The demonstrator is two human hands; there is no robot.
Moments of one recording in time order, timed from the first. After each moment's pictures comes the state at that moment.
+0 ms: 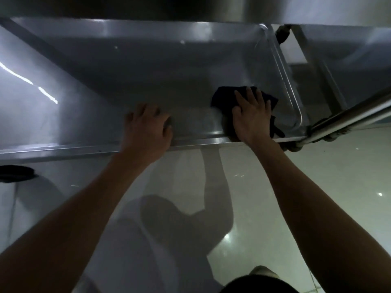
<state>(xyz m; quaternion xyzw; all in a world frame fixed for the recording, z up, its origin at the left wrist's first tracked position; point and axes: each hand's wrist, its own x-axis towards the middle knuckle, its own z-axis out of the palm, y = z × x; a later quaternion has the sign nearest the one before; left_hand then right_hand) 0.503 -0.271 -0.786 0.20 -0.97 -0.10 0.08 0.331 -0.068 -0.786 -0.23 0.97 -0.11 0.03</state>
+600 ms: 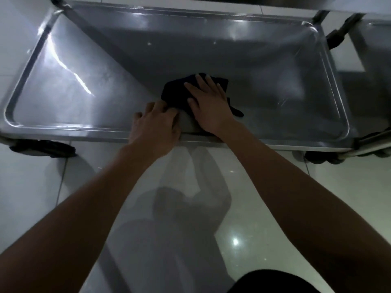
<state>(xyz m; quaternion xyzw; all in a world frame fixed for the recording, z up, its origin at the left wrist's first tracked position) 0.558 -0.327 -0.778 0.26 -0.96 -0.10 0.01 0.405 -0.236 -0.794 -0.47 0.87 -0.12 0.07</state>
